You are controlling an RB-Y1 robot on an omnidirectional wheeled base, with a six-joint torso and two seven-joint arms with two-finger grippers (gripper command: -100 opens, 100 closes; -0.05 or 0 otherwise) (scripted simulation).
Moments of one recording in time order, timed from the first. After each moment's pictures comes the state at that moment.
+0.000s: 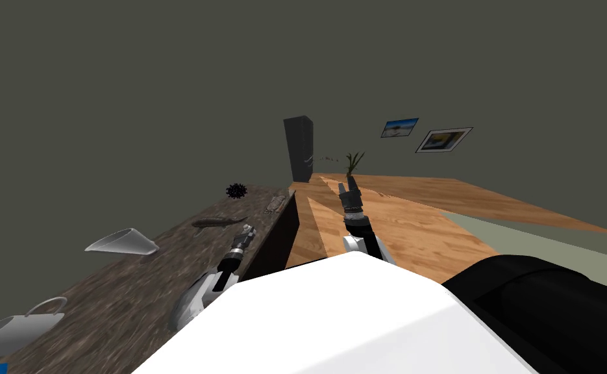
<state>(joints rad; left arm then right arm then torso) 0.25 0.37 0.09 -1.41 -0.43 -0.38 -0.70 0.49 0.02 0.06 -2.28 0.09 -0.49 0.05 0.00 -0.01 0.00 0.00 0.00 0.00</state>
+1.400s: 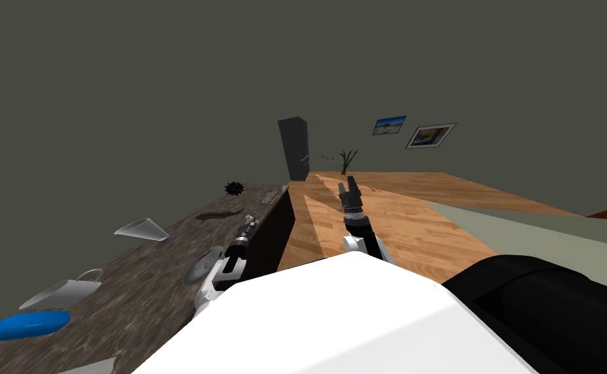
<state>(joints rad) 0.16 0.32 0.08 -1.48 -0.39 -0.24 -0.59 0.49 0.02 0.06 -2.28 0.09 -0.49 0.05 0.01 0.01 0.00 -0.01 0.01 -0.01</state>
